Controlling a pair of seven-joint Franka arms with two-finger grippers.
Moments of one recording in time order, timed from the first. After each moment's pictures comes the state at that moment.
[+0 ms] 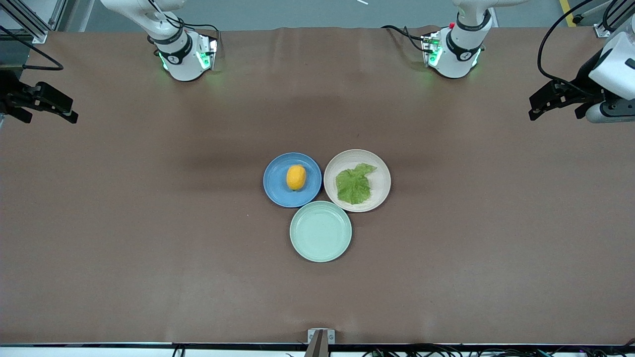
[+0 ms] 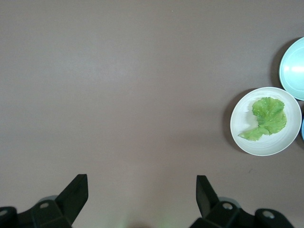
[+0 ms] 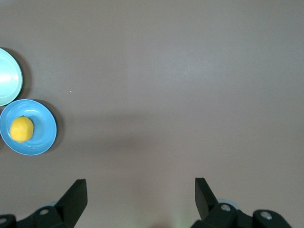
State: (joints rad) left arm 0.06 -0.08 -0.16 -1.62 0.00 1.53 -0.12; right arm 0.04 -0.01 -0.04 -1.47 0.01 1.44 0.03
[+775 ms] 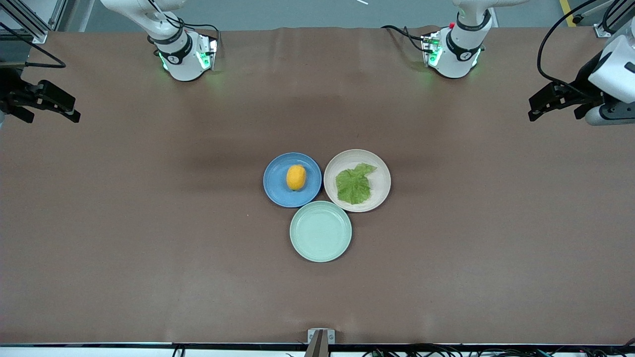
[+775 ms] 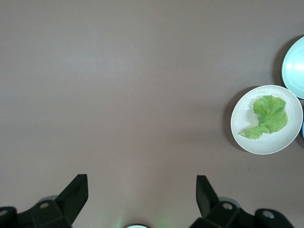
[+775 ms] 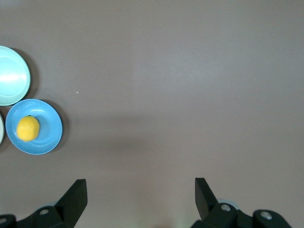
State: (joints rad) left arm 0.06 -0.06 -0.16 -1.61 0.00 1.51 -0.16; right arm 0.05 -0.01 -0.02 -1.46 0.03 1.44 0.03
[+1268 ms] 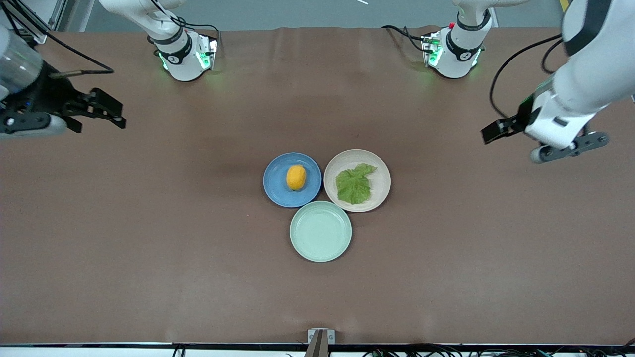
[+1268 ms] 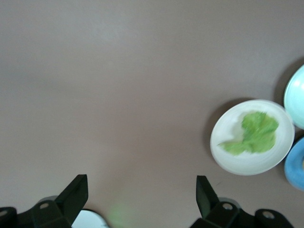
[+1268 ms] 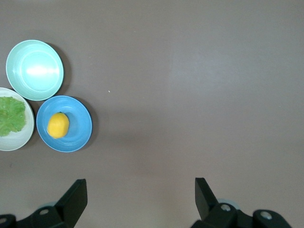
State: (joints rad) left arm 0.04 0.07 -0.29 -1.68 -0.02 1.62 -0.58; right arm 0.18 0.05 -0.01 -1.46 0.07 1.50 0.11
